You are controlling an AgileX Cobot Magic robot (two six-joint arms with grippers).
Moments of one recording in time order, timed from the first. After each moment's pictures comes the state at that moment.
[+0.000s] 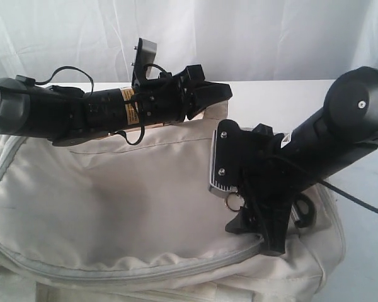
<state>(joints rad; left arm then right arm) -0.55 1.93 -1.19 0.95 -0.93 -1.65 0.65 1.49 -0.88 0.43 0.64 -1.34</state>
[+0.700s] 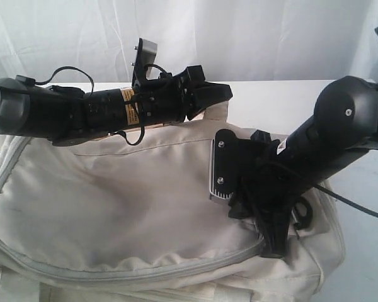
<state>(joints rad) -0.55 1.93 -1.19 0.95 -0.93 -1.64 0.65 1.53 -0.88 0.38 0.62 -1.32</state>
